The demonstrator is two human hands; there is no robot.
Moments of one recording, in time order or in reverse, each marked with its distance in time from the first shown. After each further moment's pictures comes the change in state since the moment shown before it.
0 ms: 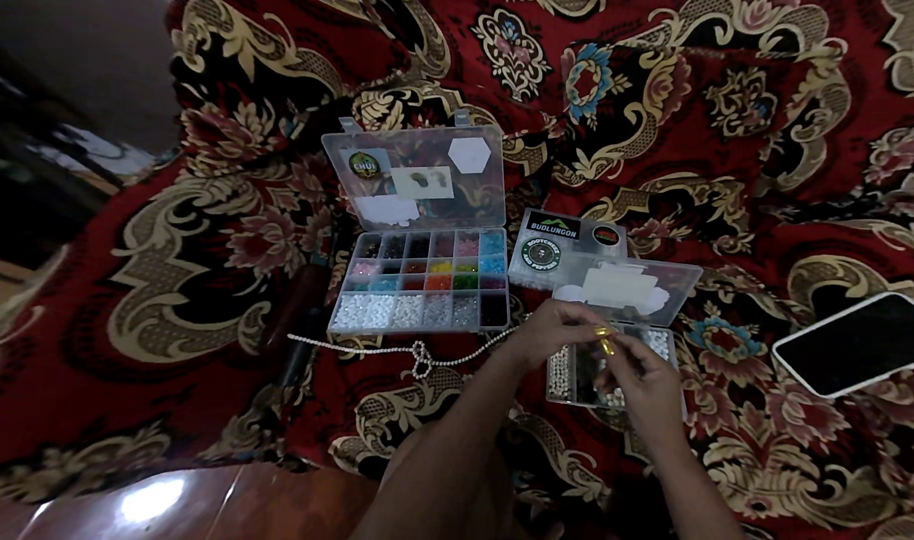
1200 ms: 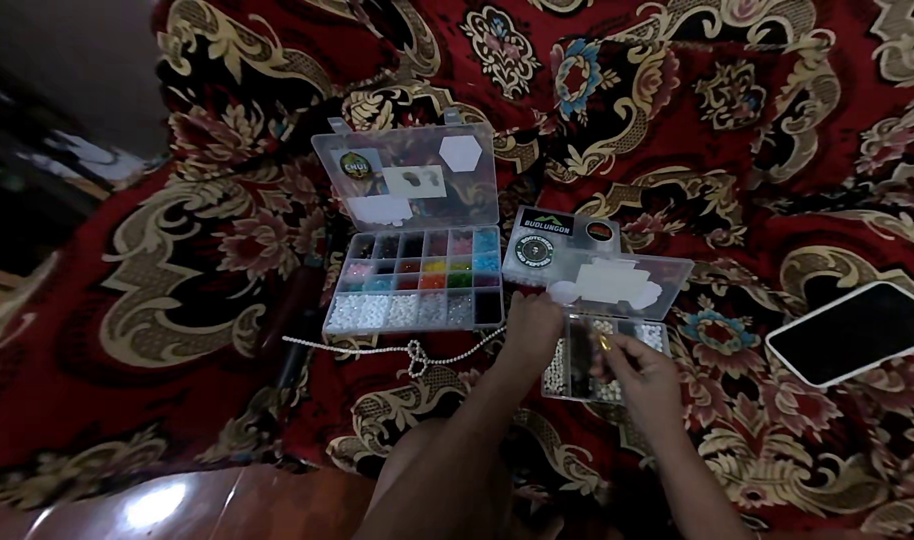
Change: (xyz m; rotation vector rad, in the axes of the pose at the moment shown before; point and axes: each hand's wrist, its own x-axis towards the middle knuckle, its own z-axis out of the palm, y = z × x) left_hand 0.008 0.013 0.017 1.393 0.055 -0.414; right_hand 0.001 -0.005 -0.008 -0.050 -0.032 0.029
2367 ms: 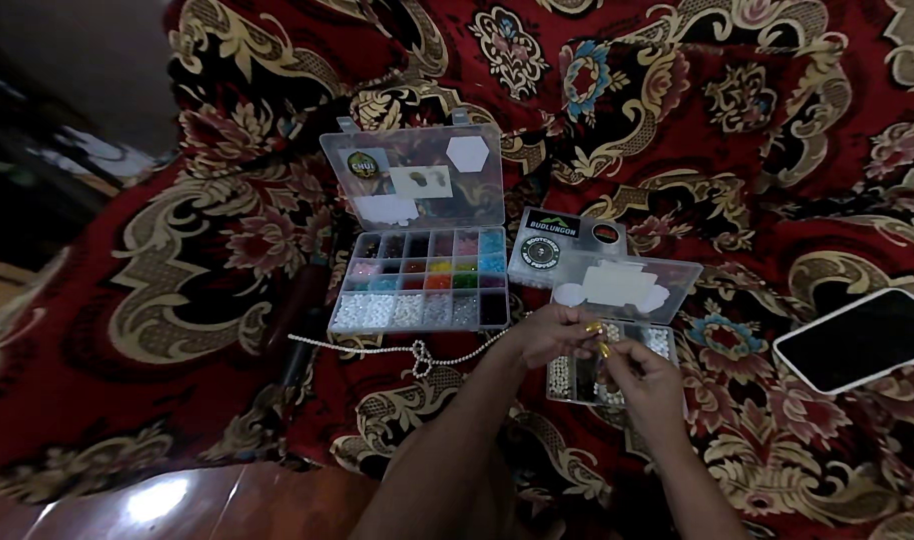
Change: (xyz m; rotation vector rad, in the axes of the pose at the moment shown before) left_hand 0.000 -0.020 0.008 -1.589 -0.335 0.173; right_hand -0.002 0.005 0.006 0.022 0.037 -0.097
